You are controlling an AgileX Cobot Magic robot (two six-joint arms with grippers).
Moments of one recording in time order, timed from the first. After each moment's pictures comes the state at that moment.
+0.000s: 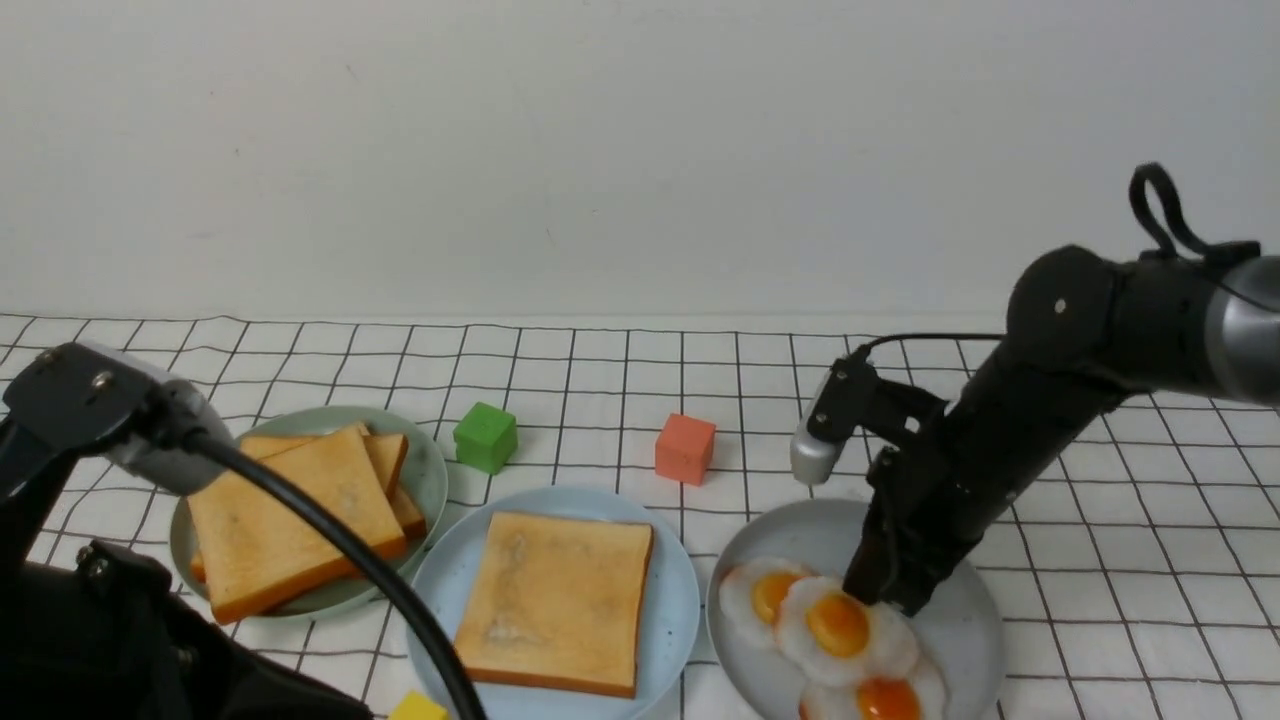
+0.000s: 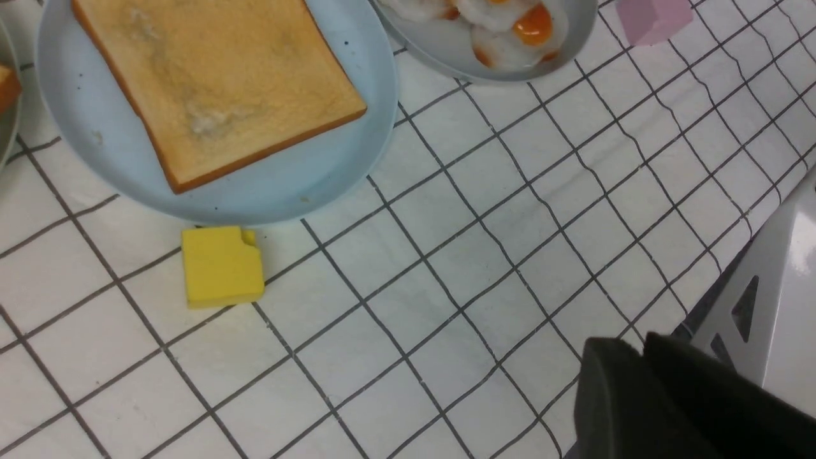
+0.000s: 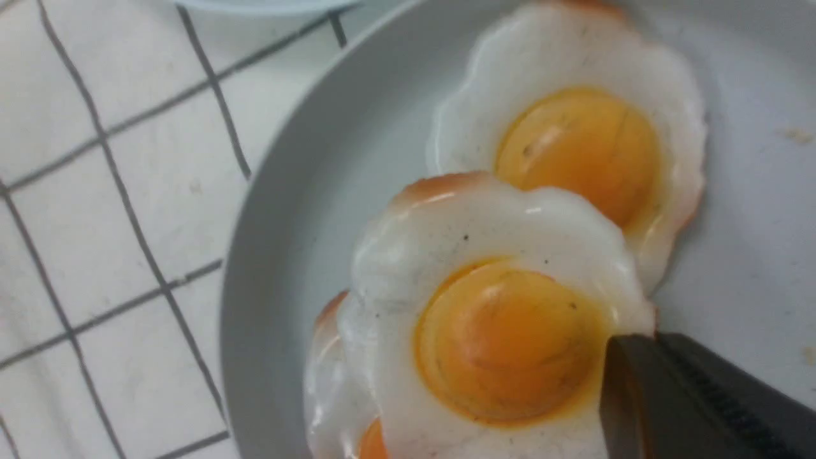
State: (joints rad) right arm 0.30 1.89 -1.28 0.48 0.88 -1.07; left arm -0.37 0.85 -0.79 -0.53 1.00 0.33
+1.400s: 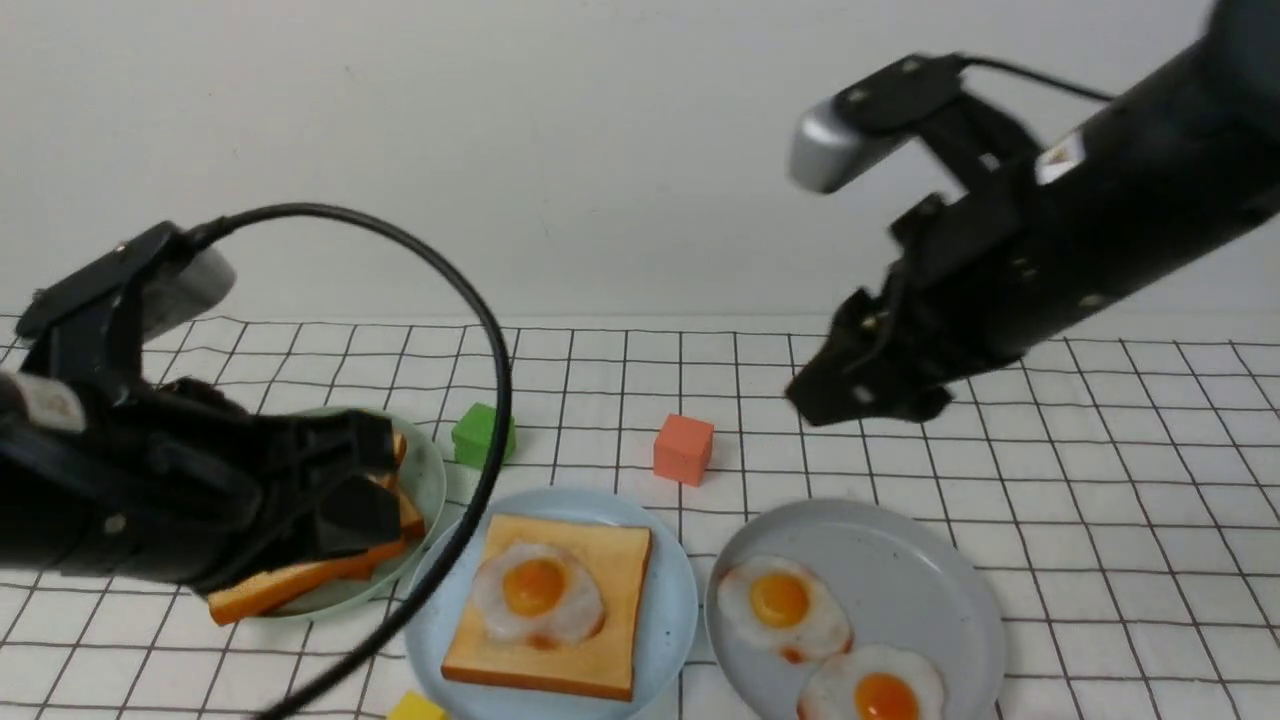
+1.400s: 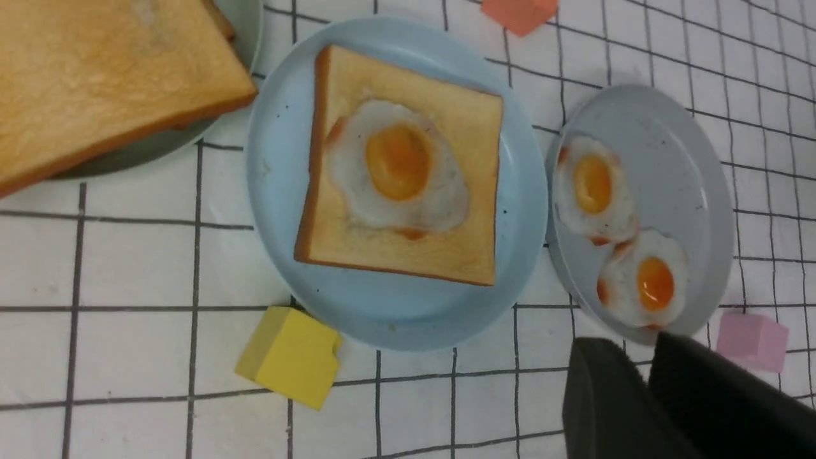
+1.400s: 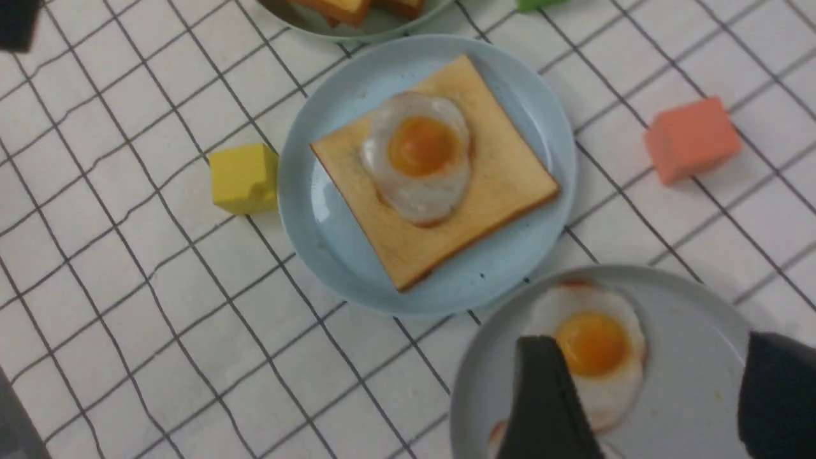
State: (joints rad) right arm 0.45 1.44 -1.38 0.40 1.00 -0.52; left arm -0.31 1.12 -0.88 -0.41 0.72 -0.25
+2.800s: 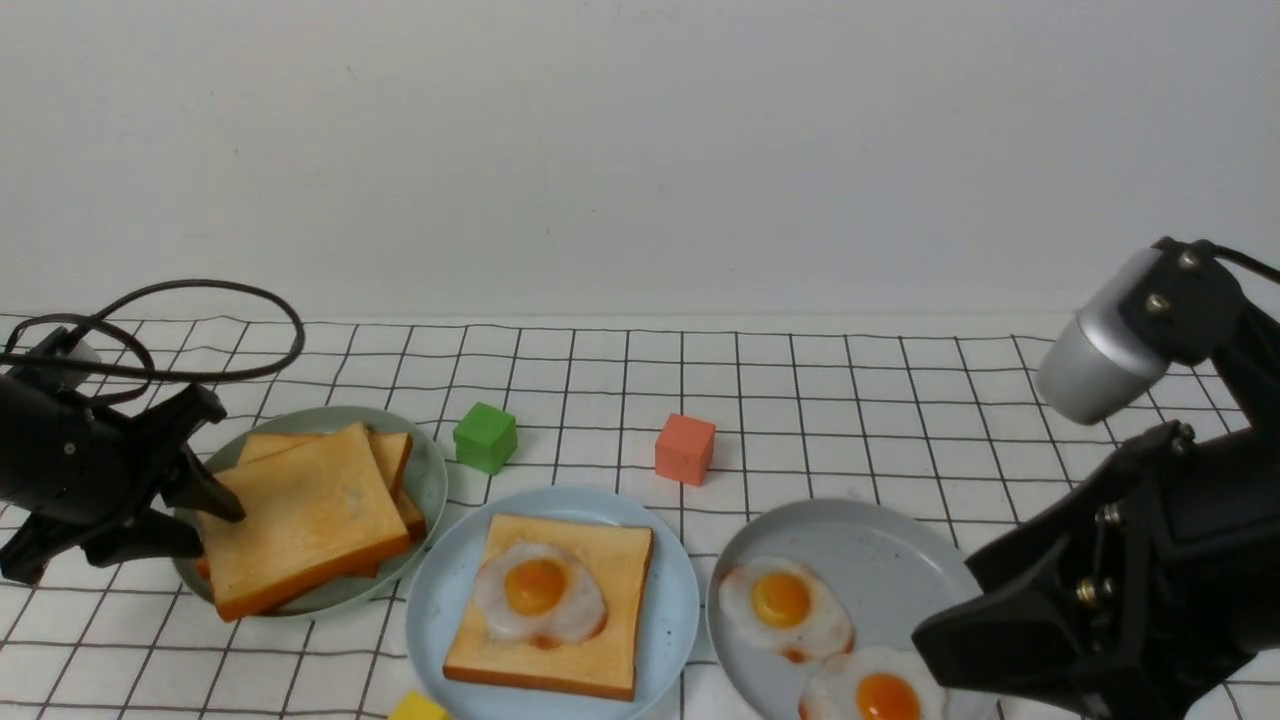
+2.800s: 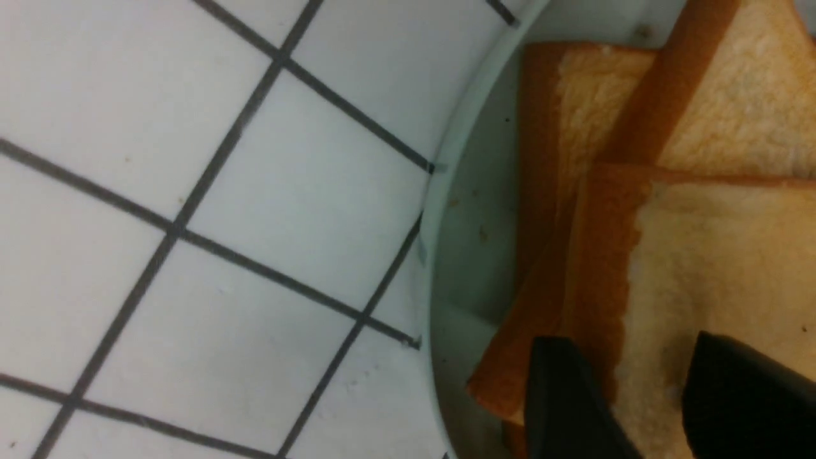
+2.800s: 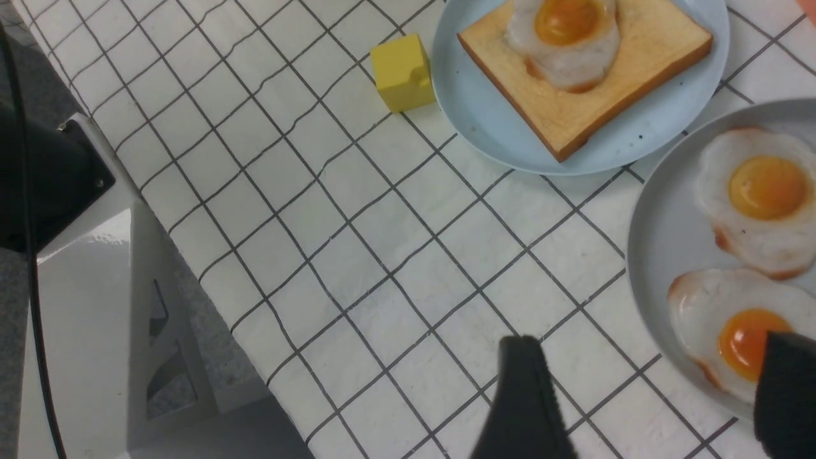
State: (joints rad) right arm 0.45 1.06 -0.94 0.60 0.95 -0.56; left arm 0.26 1.77 -1.03 -0.68 0.66 0.12
